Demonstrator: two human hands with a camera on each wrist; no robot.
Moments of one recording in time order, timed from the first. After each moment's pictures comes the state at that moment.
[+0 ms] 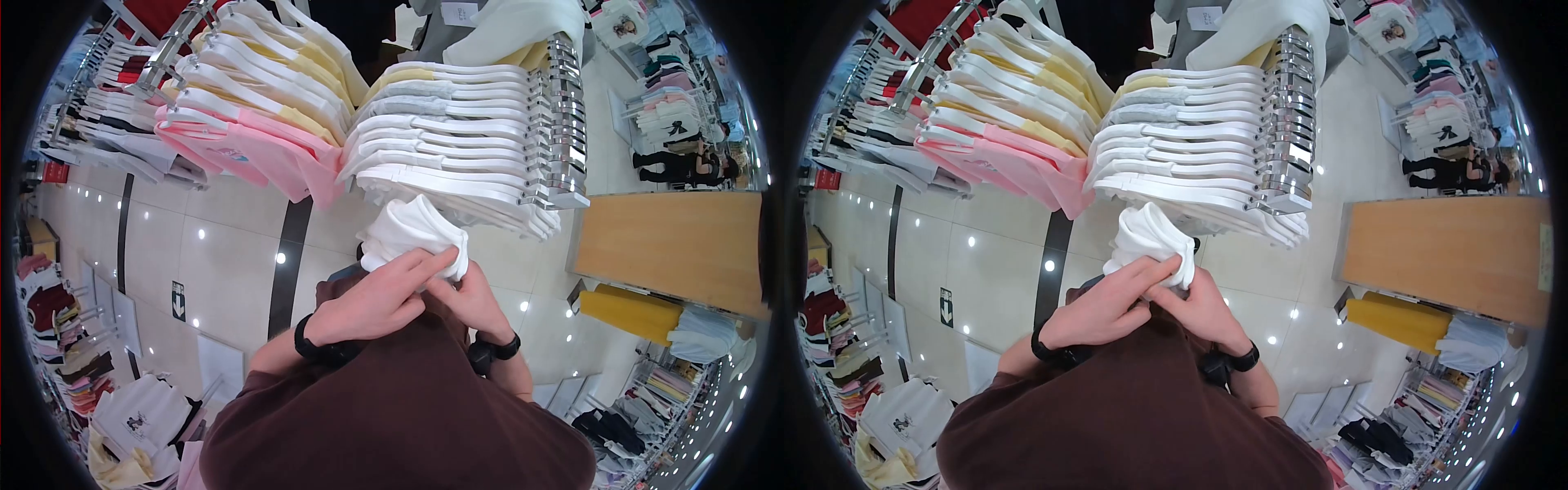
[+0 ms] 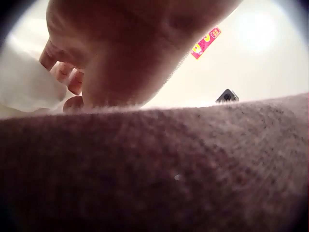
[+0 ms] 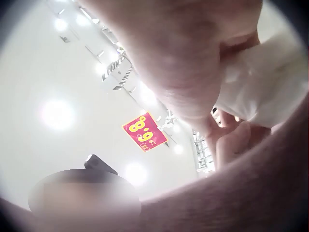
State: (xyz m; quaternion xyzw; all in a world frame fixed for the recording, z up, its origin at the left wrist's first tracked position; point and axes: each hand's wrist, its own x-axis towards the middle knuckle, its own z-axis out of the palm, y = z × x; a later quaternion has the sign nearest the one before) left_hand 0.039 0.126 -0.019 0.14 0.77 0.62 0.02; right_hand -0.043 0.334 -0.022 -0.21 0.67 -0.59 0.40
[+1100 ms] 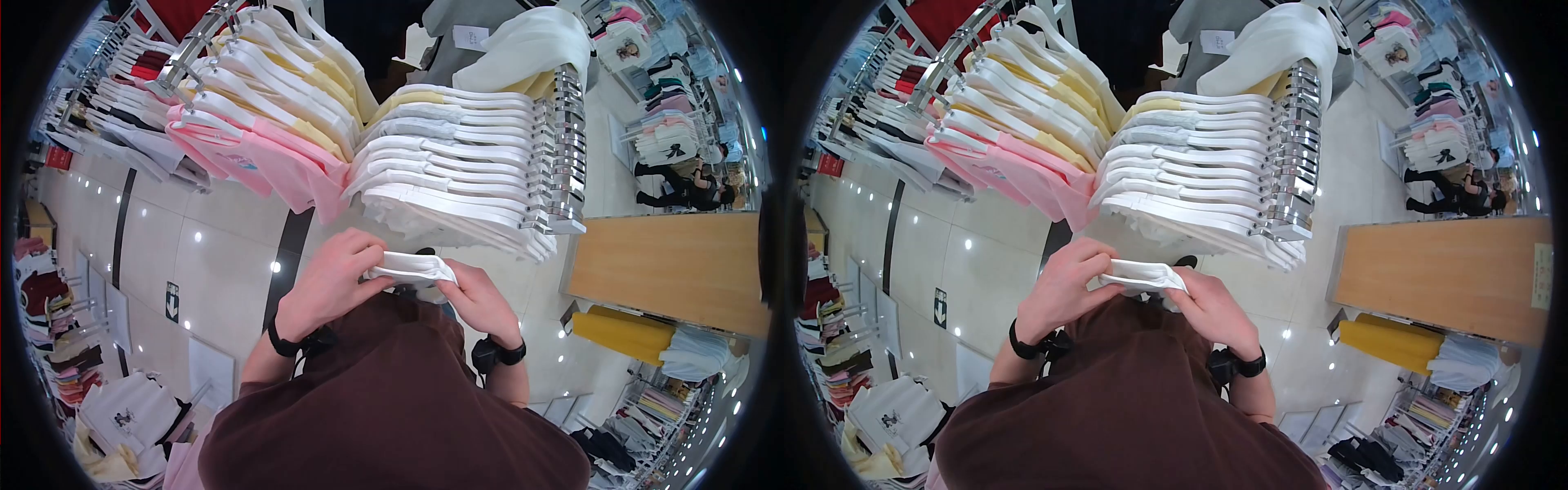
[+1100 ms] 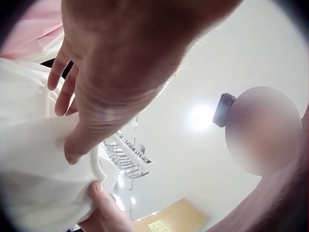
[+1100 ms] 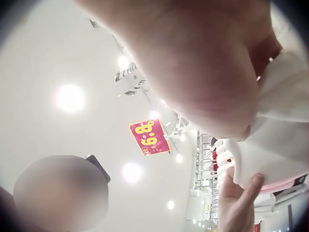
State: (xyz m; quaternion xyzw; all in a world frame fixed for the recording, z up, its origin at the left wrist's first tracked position) left_hand 0.043 0.065 -0.028 0.05 0.90 0.43 -0.03; right_hand -0.078 0.331 -0.009 -0.32 0.76 -0.42 0.38
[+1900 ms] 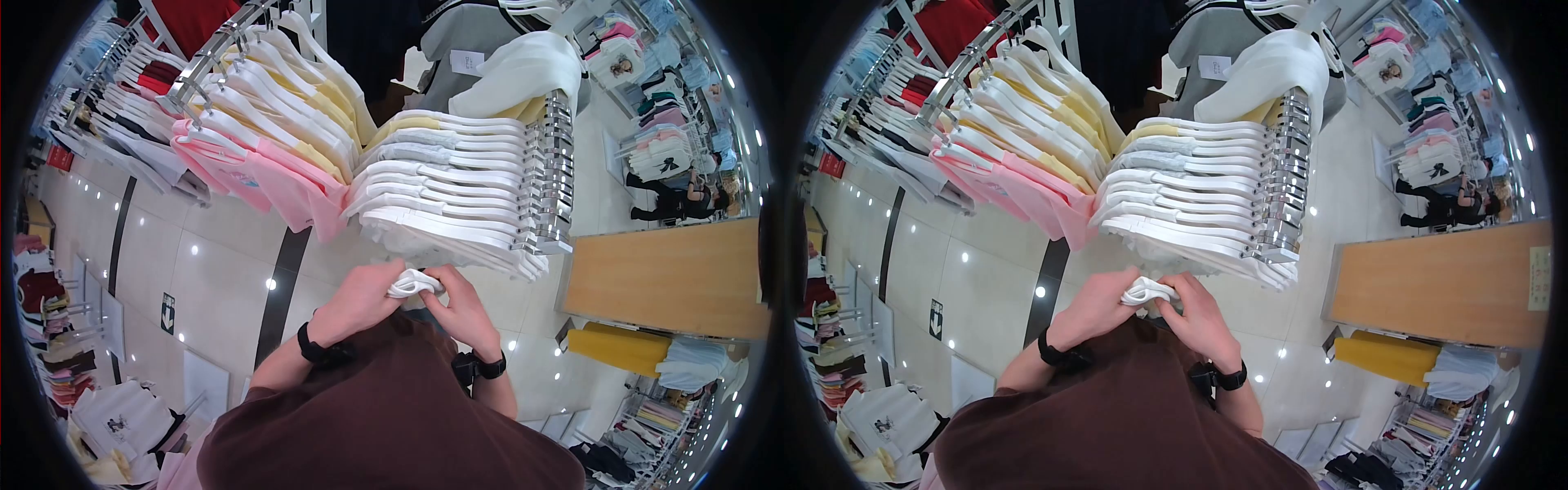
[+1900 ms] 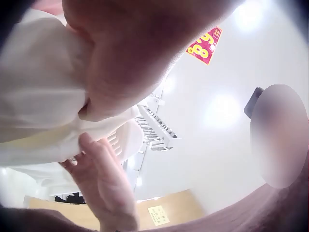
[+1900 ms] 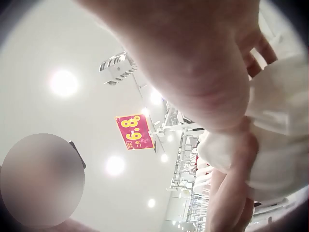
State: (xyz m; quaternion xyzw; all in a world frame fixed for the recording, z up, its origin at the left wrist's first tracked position) left_hand 0.021 0.107 -0.053 -0.01 0.86 0.52 0.00; right_hand -0.073 0.316 -0.030 -0.33 0.83 -0.38 0.25
